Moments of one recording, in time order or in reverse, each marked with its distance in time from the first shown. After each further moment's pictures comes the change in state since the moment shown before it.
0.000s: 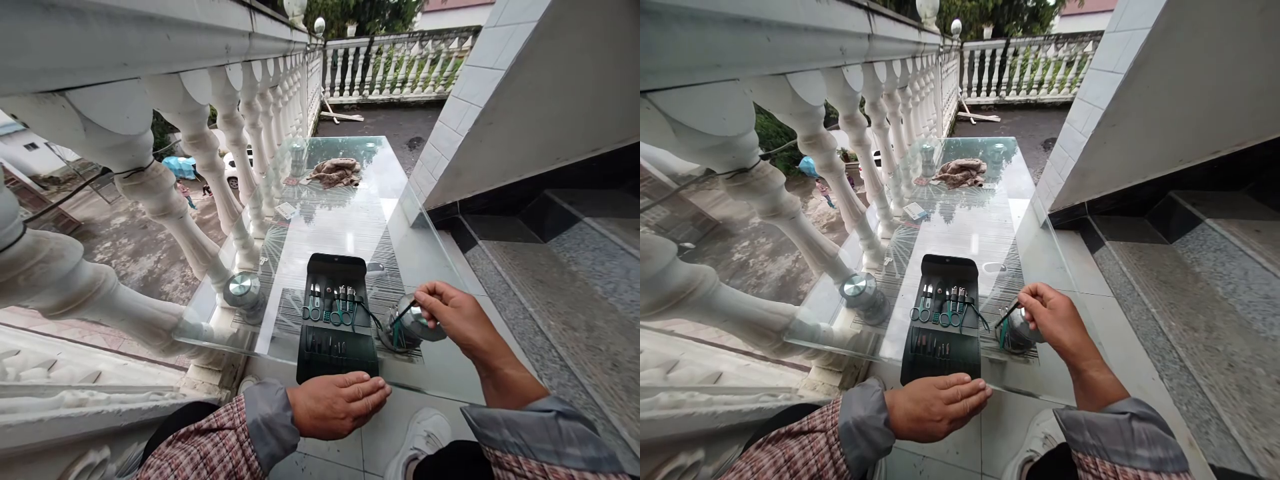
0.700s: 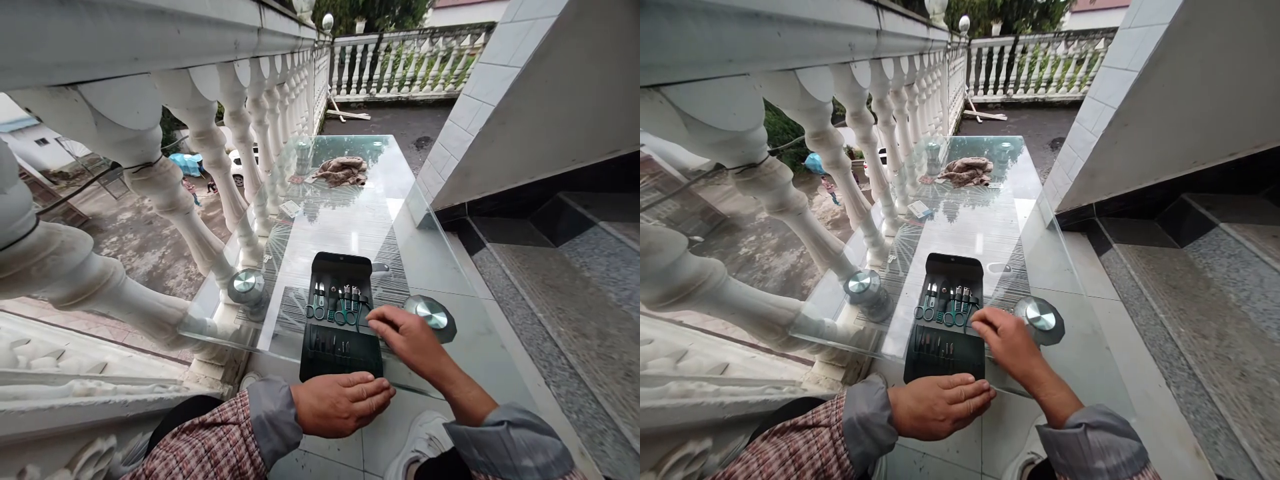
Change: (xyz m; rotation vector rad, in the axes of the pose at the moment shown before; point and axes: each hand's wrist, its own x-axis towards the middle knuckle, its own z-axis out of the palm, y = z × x) left_hand 0.002 0.000 -0.002 0.022 0.022 -0.007; right_hand -0.027 0.004 0.057 -0.212 -0.259 -0.349
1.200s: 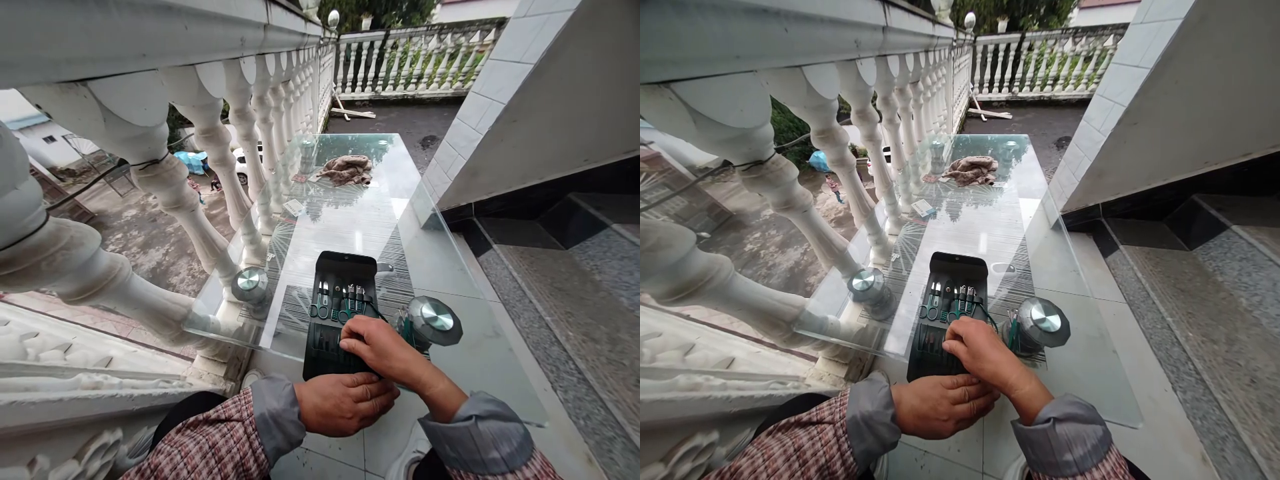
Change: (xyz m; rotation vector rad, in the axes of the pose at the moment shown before) left_hand 0.003 -0.006 -0.004 -0.100 -0.031 0.049; right_hand 0.013 -0.043 0.031 -0.255 -0.432 0.045
